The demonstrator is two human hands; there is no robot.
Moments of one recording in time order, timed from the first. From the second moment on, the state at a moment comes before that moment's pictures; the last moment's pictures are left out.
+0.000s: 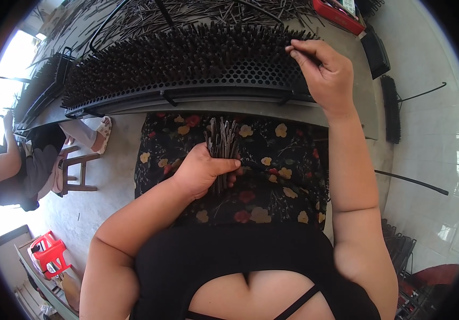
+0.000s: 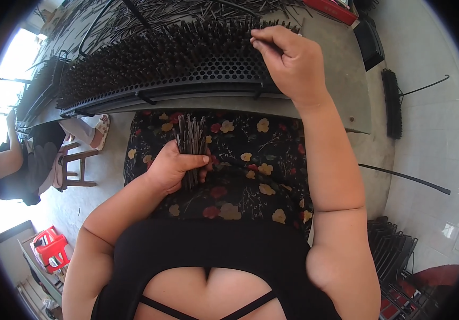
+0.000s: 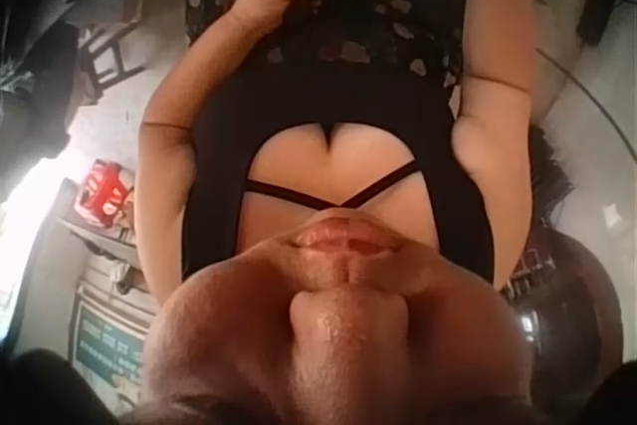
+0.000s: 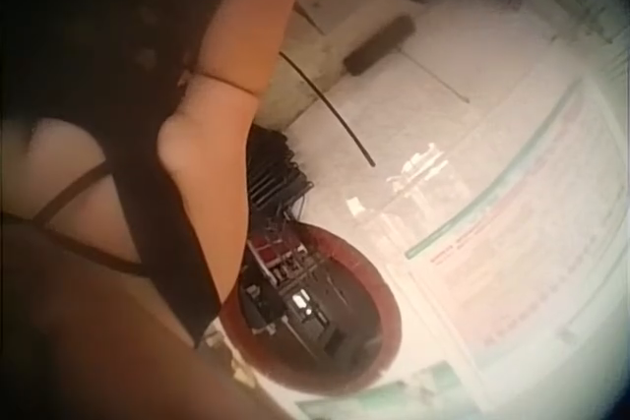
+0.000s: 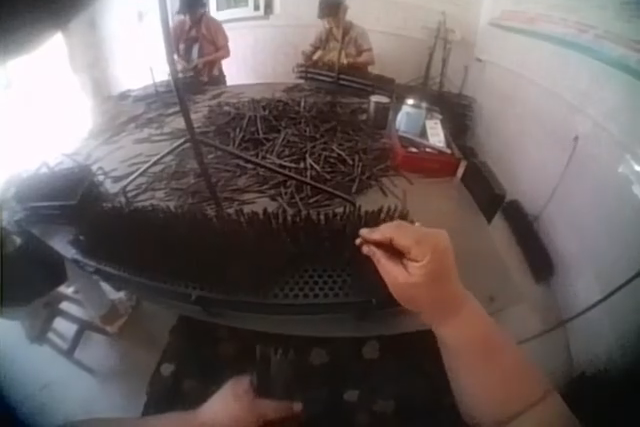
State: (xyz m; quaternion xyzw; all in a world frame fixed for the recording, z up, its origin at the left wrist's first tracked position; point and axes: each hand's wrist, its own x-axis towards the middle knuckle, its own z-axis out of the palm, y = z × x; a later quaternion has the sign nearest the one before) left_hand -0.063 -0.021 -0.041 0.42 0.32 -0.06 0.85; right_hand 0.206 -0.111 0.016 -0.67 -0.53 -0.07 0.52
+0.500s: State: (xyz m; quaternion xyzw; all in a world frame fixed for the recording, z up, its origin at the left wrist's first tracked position) left_hand -0.062 -0.022 -0.040 0.43 0.31 -0.06 0.85; right_hand 0.210 -0.103 0.022 -0.66 -0.63 -0.23 0.35
